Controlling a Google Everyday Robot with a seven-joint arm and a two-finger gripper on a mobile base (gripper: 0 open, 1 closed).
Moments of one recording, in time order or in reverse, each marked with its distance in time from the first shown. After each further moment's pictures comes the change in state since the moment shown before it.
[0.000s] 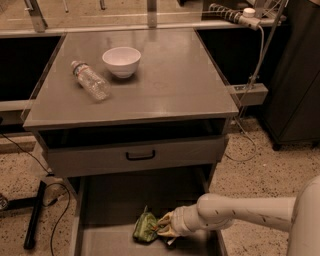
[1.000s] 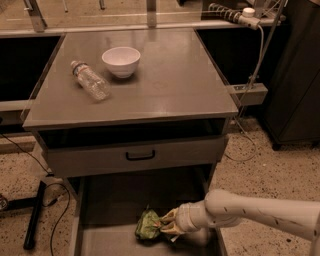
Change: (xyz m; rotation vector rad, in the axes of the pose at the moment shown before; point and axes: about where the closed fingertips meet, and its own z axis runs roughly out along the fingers) arm -0.016 0.000 -0.033 -0.002 -0.039 0.015
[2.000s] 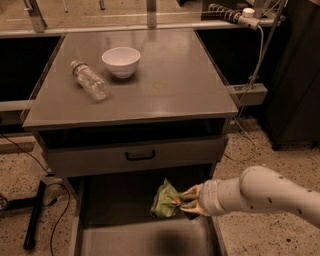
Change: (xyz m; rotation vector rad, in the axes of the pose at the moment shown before) arm -0.087 -0.015 -0.175 0.163 0.068 -0.070
